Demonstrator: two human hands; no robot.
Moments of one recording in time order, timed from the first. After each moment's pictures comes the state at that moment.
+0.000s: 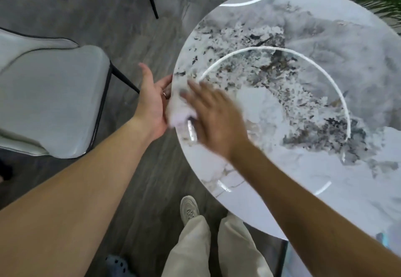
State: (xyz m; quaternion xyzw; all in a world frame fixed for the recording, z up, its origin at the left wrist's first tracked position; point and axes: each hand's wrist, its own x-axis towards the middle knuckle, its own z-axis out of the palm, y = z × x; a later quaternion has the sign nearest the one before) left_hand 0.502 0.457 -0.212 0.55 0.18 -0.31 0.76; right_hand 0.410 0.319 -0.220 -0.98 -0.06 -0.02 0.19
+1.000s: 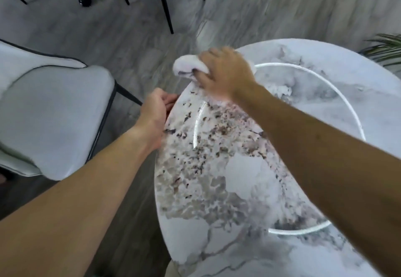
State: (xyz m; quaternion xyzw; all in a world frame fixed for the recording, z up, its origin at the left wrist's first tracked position) left_hand 0.599 0.394 -0.217 0.64 0.29 -0.28 0.65; right_hand 0.639 0.207 -0.215 -0.98 -0.12 0.01 0.12
